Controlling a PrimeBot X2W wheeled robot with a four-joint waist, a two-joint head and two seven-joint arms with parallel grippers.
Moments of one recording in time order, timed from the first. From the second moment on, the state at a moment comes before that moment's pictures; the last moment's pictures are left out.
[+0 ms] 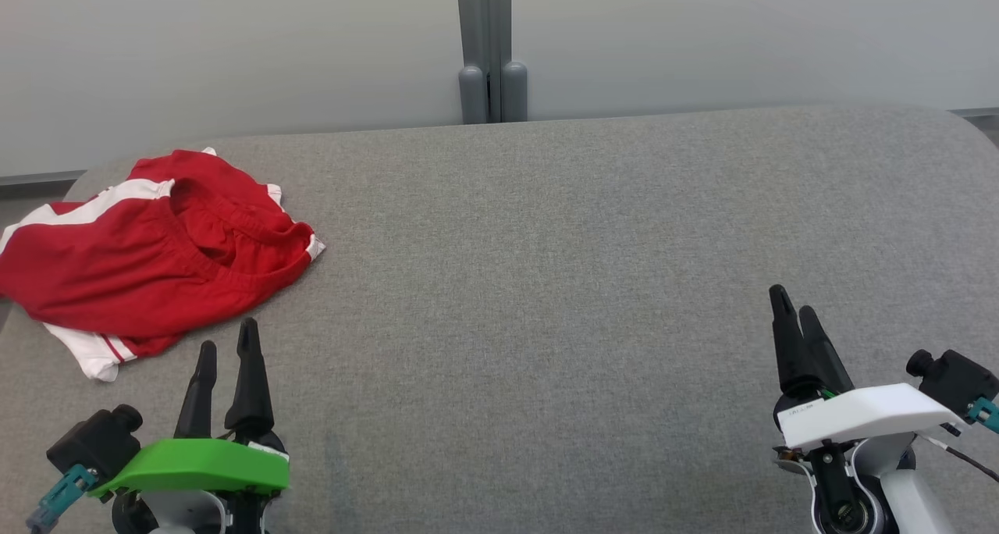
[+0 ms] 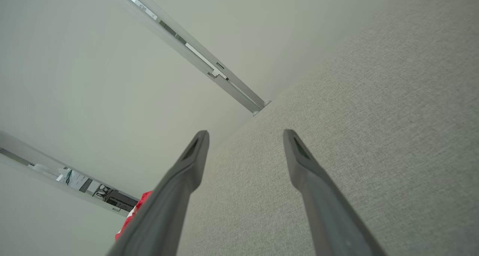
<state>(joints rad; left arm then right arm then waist) -0.05 0.04 0.02 0.16 -0.75 -0.10 -0.10 -0.06 -0.06 0.02 0.13 0.89 0.12 -0.10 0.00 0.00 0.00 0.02</state>
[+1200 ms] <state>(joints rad) -0.02 0.06 -0.05 0.18 -0.31 -0.07 -0.19 -0.02 -0.09 0.08 0.11 0.49 0.13 -0.19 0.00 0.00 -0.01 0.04</state>
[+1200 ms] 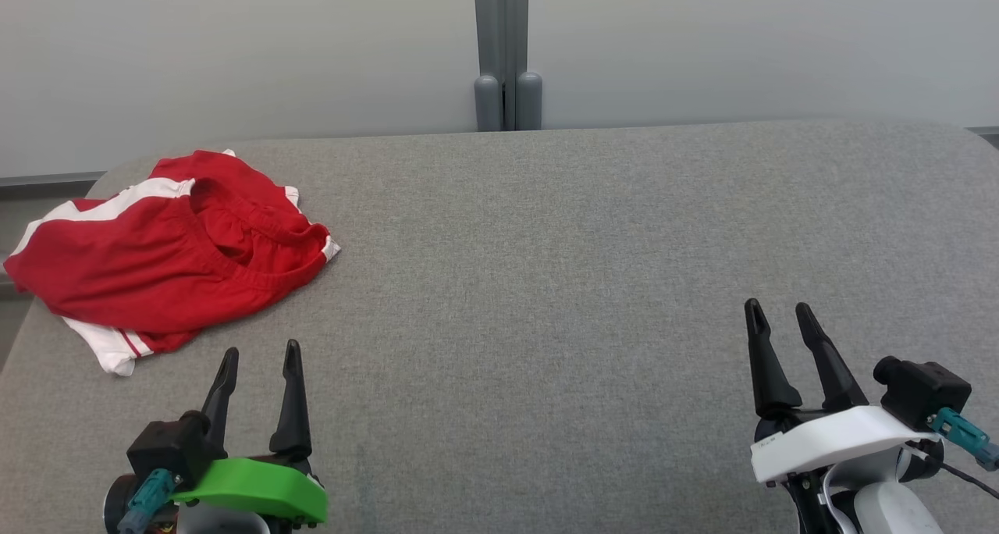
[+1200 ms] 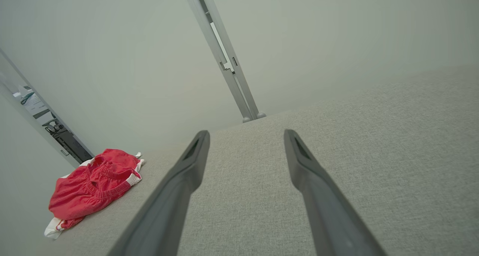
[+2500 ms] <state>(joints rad) -0.03 0.06 -0.04 0.26 -0.12 -0.09 -0.26 -0.01 -0.10 0.08 0.11 0.23 0.13 -0.26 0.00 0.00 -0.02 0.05</state>
